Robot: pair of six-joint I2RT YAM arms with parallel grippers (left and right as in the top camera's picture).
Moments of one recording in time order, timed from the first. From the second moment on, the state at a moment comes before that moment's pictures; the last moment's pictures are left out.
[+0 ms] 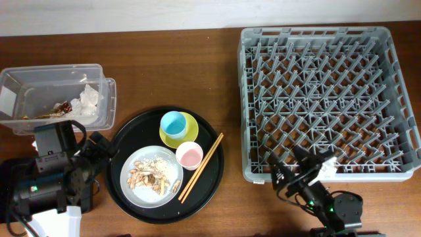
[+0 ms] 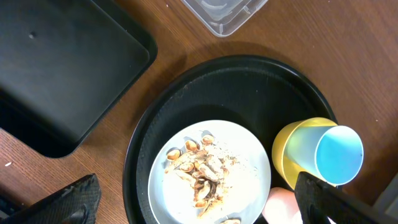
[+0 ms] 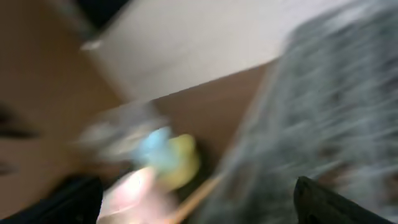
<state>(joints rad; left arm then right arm) 0.22 1.00 1.10 -1.18 -0.03 -0.62 0.05 0.01 0.01 -0.03 -0.57 0.57</state>
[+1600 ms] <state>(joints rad) 0.22 1.00 1.10 -1.19 -0.03 -0.62 1.09 1.95 1.56 -0.84 0.18 0.42</state>
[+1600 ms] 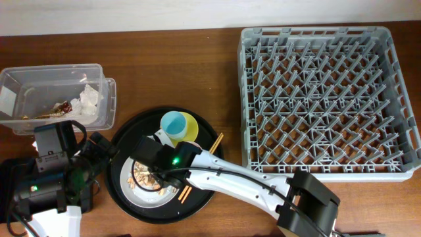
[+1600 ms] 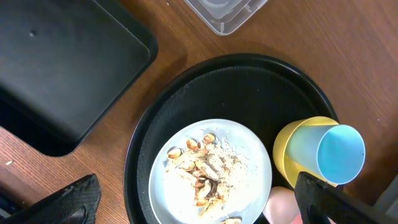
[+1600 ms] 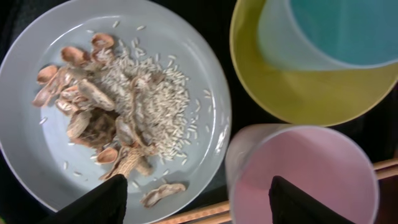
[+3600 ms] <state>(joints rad) 0.22 1.00 1.10 -1.19 -0.03 -0.62 -0.22 2.10 1.93 -0.97 -1.20 0.10</state>
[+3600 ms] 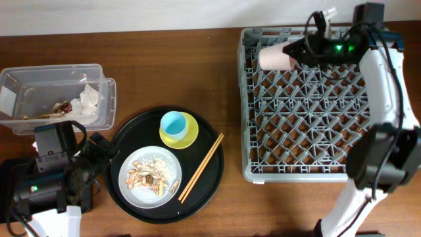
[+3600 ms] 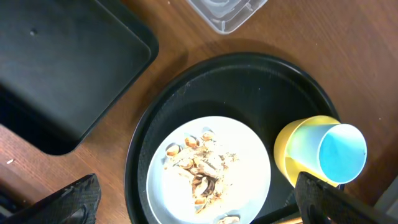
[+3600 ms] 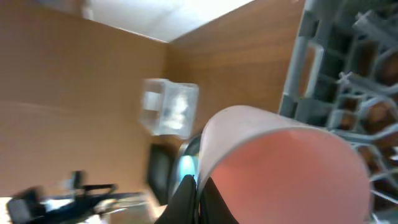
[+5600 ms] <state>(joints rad) 0.22 1.00 1.10 -1.19 -0.03 -0.62 0.94 2.26 1.96 -0.90 0.16 0.34</state>
